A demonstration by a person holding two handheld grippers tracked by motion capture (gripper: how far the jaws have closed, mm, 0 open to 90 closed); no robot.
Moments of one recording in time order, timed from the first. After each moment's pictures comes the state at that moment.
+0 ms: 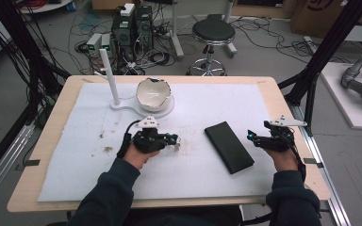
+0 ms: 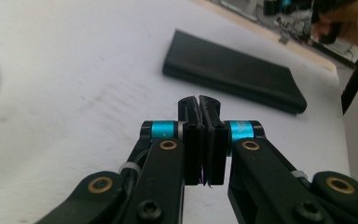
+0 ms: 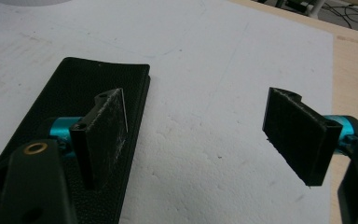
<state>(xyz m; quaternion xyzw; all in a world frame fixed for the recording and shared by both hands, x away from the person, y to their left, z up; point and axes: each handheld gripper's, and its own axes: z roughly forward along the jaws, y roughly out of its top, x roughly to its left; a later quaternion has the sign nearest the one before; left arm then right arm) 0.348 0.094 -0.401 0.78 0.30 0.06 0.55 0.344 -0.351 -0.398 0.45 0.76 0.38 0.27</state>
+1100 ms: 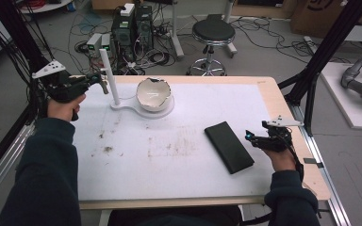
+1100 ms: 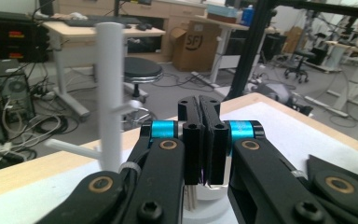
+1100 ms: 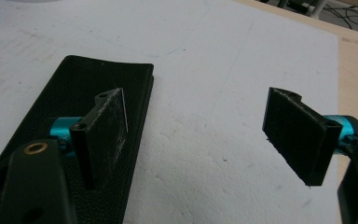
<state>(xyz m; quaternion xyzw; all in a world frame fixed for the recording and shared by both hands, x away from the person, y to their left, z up) 0.411 0.286 -0.297 0.66 0.39 0.23 0.60 0.346 -0.345 -0.400 0.44 0.77 0.38 0.27</state>
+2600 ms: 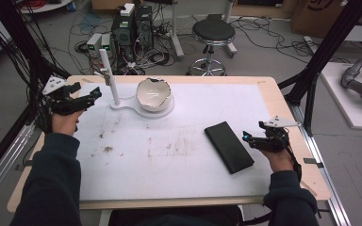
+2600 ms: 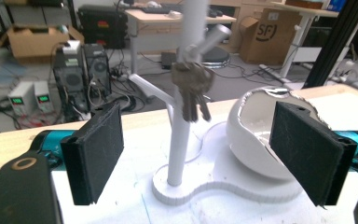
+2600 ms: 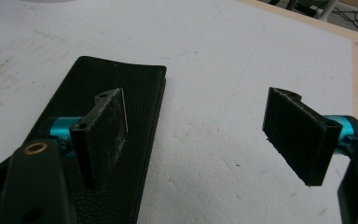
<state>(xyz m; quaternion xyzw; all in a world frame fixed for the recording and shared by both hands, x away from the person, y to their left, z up) 0.383 0.280 -0.344 0.63 0.46 0.33 0.53 0.345 -0.338 -0.401 0.43 0.77 0.38 0.26</state>
